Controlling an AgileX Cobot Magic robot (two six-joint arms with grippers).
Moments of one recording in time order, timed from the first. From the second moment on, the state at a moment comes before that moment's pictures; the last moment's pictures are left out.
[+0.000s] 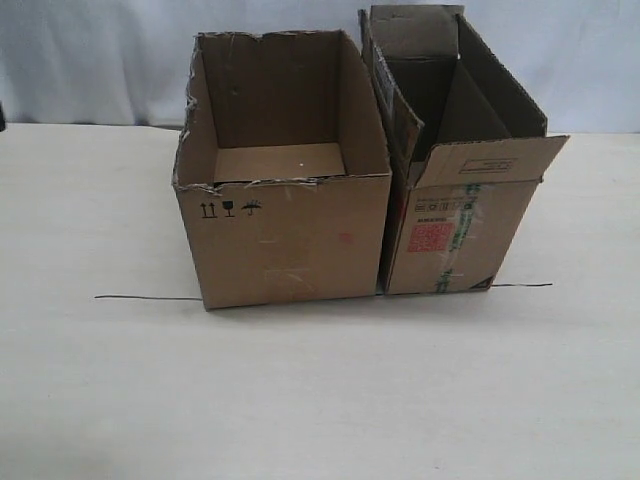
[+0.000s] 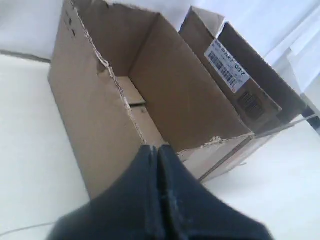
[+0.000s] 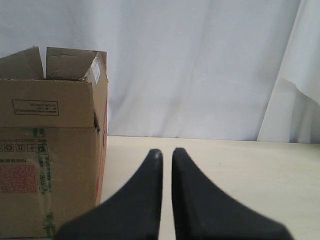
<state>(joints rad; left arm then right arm) 0.25 0.91 -0.67 -1.28 0.86 1.05 0.06 0.00 0.00 0.02 0.08 -0.11</state>
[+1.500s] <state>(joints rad) 0.16 0.50 -0.42 -1.23 0.82 1.03 0.06 0.00 0.00 0.02 0.08 -0.11</state>
